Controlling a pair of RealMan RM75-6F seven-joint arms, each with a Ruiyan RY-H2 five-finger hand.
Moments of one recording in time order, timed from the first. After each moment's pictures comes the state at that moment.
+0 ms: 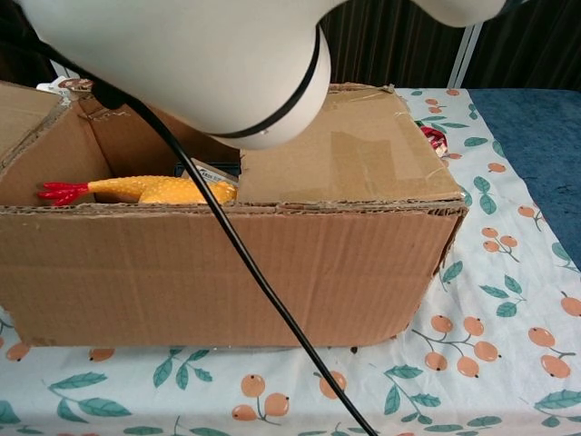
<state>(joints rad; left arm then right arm) 0.04 -1.14 -0.06 -1.17 1.43 1.49 -0.66 1.57 -1.95 0.59 -1.31 -0.84 0.96 -0.49</state>
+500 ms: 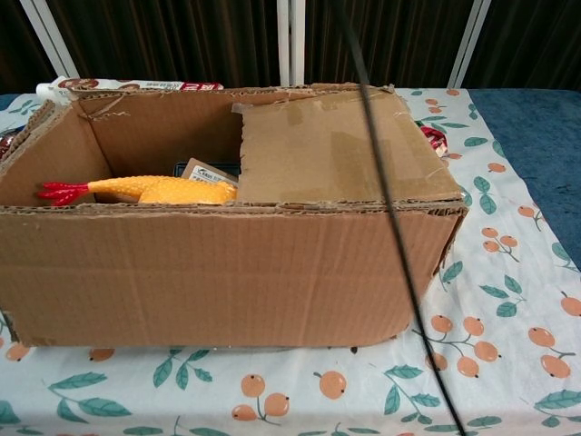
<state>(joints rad) 0.04 -1.15 -0.05 -1.17 1.45 1.48 -0.67 1.41 -1.56 0.52 -1.54 -0.87 0.78 -0.43</state>
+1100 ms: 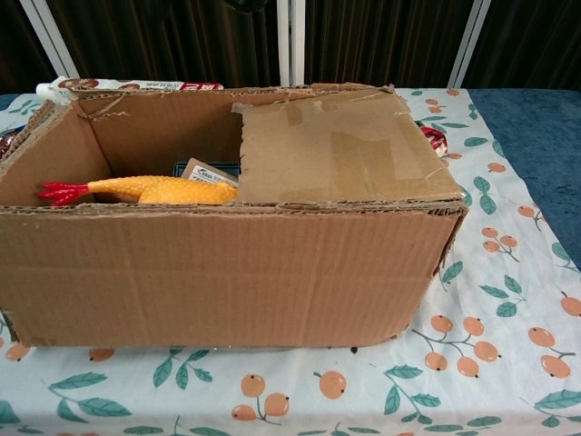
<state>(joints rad) -0.01 -1.11 -0.06 -1.32 1.47 1.46 -0.54 1.13 -1.17 0.49 -1.76 -1.28 0.32 0.09</state>
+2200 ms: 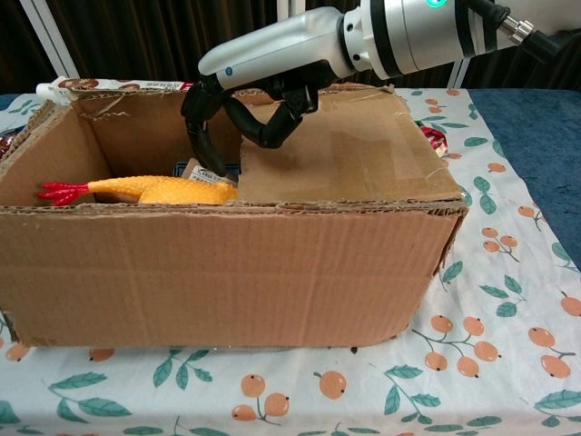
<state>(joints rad) -0.02 -1.11 -0.05 -1.32 1.45 1.44 -0.54 1.28 -1.31 0.12 -1.52 -1.74 0.53 0.50</state>
